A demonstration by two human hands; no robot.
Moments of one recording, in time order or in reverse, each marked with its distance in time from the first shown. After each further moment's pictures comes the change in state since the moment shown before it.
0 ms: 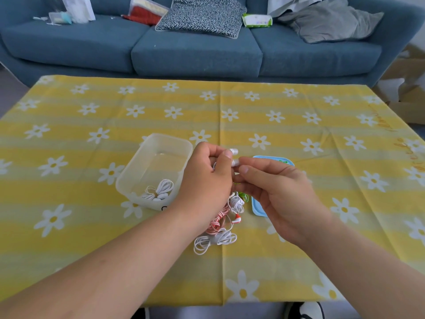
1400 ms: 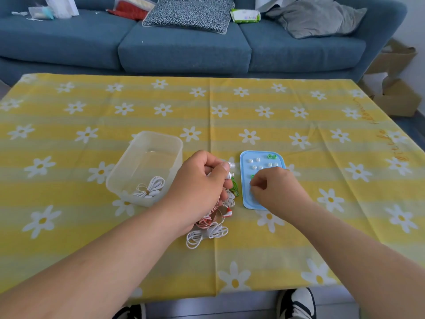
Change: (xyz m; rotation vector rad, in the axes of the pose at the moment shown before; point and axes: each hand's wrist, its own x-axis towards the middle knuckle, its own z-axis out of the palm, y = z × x) left_hand -0.012 0.006 -0.008 0.091 -0.205 -0.143; right_hand 0.031 0.016 -0.054 -1.404 0.097 -0.031
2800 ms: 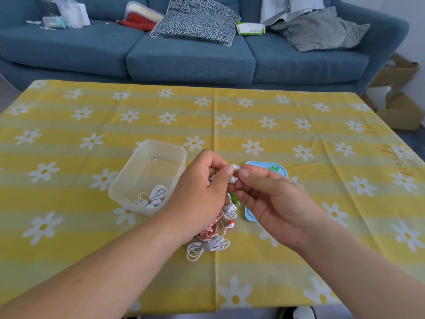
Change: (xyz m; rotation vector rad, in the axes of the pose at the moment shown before) left_hand -0.002 0.006 -0.007 0.063 -0.017 0.217; right_hand -0.035 -0.056 -0.025 1.616 -0.287 0.161
